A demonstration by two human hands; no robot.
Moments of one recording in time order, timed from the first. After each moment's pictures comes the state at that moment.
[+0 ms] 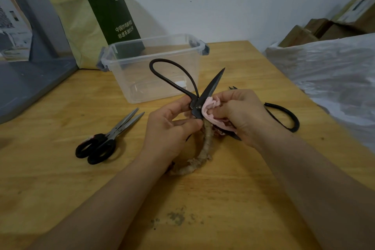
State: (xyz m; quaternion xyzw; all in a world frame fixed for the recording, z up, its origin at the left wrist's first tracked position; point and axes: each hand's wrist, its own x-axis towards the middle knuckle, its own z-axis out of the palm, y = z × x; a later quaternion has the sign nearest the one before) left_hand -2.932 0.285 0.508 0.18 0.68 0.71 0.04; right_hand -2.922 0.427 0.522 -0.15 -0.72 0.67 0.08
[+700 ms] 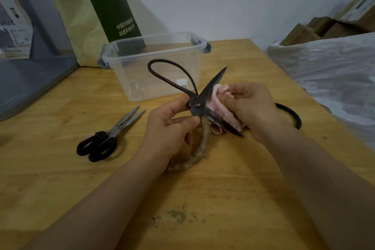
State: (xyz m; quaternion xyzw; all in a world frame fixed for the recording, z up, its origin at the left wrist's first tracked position) left_hand -2.938 0.280 0.505 0.19 0.67 0.71 0.06; right_hand -2.922 0.438 0.519 -0.13 -0.75 0.63 0.16
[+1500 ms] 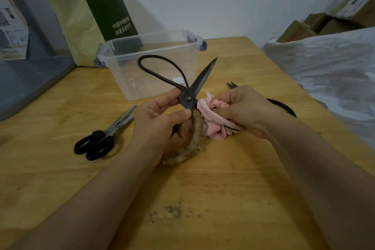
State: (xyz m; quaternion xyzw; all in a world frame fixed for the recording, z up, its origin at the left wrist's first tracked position) left_hand -2.940 0.276 0.508 0.13 0.64 0.75 0.05; right_hand -2.917 0.447 0.521 -0.06 -0.80 0.60 0.01
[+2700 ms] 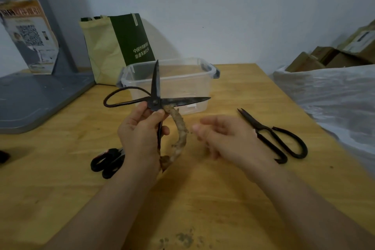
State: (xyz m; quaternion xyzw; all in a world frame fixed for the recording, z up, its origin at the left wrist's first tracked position) left_hand -2.953 0.258 0.532 -0.04 0.51 0.85 -0.11; right_hand -2.907 0.403 0.528 -0.03 -0.84 0.54 0.07
